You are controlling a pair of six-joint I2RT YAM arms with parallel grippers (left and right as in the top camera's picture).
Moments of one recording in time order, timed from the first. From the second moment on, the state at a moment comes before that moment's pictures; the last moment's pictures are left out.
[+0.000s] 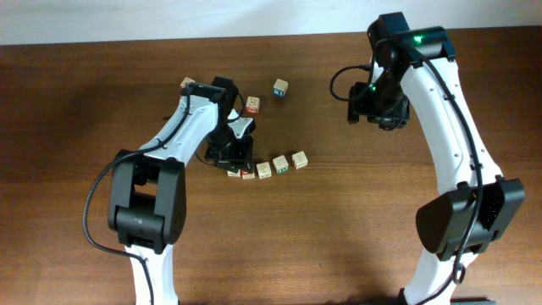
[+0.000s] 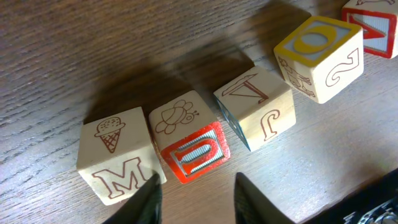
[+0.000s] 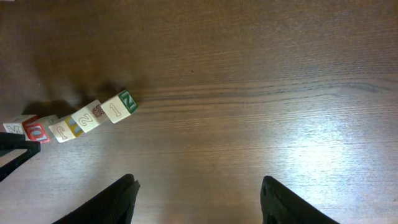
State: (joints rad) left arm -0.29 2.15 1.66 -1.20 0.36 -0.01; right arm 0.15 1.99 2.04 -1.53 -0.08 0.31
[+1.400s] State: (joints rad) left arm -0.02 2.17 2.16 -1.44 0.04 -0.24; right arm 0.31 2.06 1.37 -0.70 -0.43 0.40
